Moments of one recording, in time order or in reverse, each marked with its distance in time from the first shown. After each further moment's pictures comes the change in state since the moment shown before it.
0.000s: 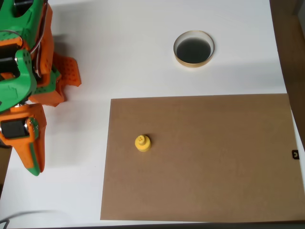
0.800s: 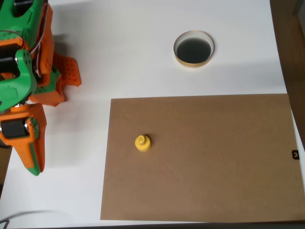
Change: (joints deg) arm 0.0 0.0 0.0 0.0 0.0
